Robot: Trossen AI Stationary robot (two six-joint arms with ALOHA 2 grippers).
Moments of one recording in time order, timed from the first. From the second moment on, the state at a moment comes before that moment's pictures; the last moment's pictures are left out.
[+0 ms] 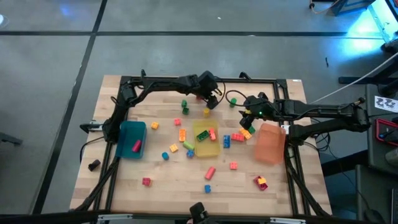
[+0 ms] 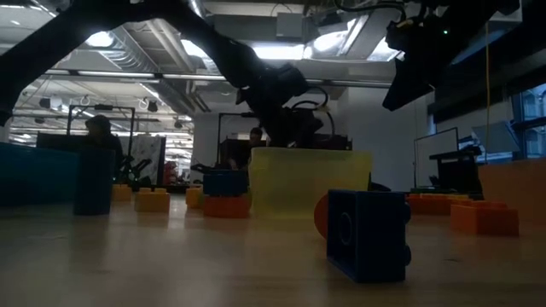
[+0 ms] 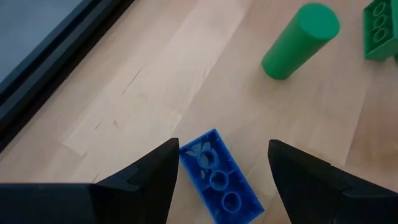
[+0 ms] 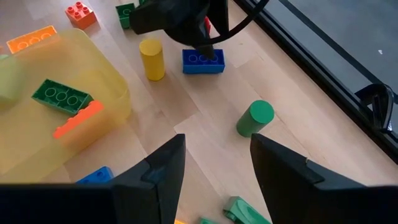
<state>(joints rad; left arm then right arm) 0.45 2.19 1.66 -0.36 0.04 -0.11 -0.12 1.04 0.83 -0.63 0.37 0.30</state>
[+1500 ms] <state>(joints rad) 0.64 1.71 1.42 -0.70 0.08 0.13 -0.47 1.72 1.07 -0.22 -0.07 -0.71</state>
